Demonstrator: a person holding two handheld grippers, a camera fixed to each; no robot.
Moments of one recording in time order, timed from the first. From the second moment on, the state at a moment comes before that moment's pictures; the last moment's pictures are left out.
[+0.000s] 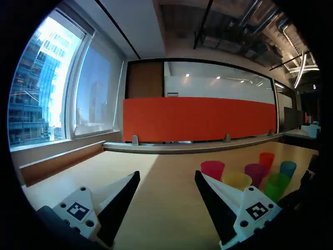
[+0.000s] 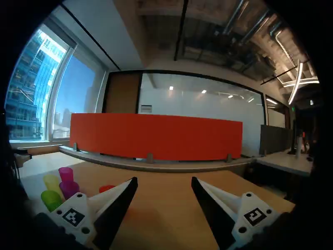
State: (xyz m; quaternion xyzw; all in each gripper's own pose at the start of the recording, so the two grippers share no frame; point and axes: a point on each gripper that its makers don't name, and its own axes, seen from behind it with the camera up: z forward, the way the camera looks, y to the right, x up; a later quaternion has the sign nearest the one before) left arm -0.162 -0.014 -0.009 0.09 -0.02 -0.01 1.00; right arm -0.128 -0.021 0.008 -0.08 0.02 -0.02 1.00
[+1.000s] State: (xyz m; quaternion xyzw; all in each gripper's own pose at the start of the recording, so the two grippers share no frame) left arm -0.161 -0.015 -0.009 0.09 -0.02 -0.01 1.00; right arm -0.179 -0.018 0.009 -0.07 0.00 0.00 1.00
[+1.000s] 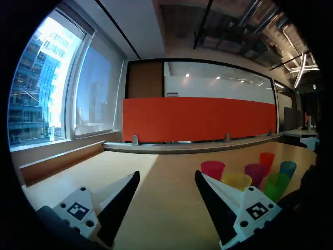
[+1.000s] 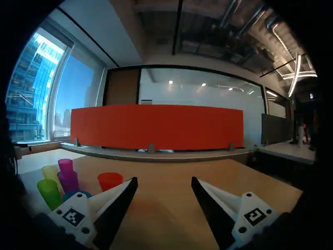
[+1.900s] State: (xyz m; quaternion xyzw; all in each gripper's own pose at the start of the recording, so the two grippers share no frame) left arm -0.161 -0.014 -0.009 0.09 -0.02 -0.01 1.00; right arm -0.185 -0.008 0.002 -0.08 0.00 0.01 1.00
